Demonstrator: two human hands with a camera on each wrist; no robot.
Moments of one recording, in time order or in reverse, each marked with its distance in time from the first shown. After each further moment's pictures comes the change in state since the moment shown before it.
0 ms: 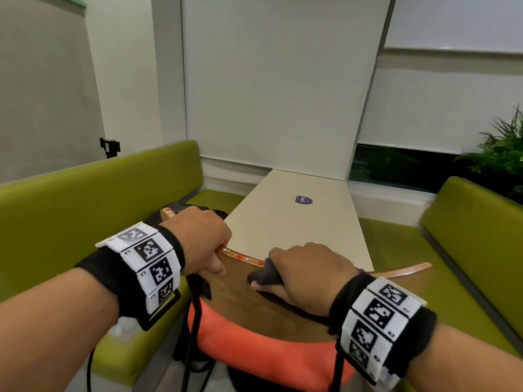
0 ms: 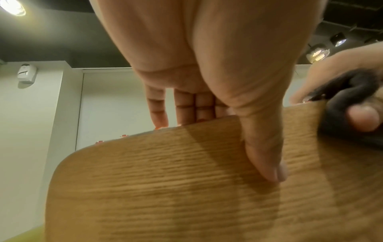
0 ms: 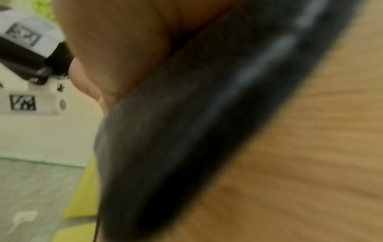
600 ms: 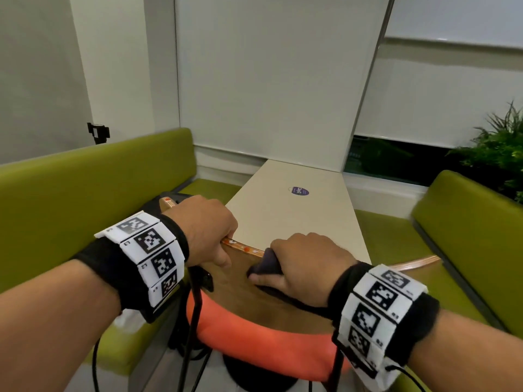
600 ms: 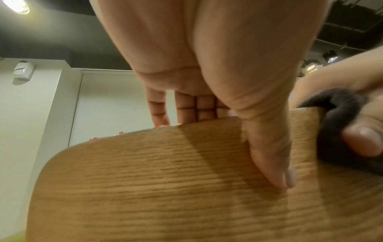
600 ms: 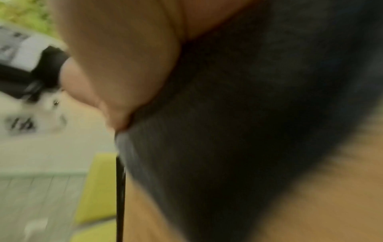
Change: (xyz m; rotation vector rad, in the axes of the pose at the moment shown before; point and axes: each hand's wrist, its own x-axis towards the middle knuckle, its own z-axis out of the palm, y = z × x) left_hand 0.004 -0.007 0.005 -0.036 0.040 0.024; right_hand 0.015 -0.010 0.005 -0.037 -0.046 0.064
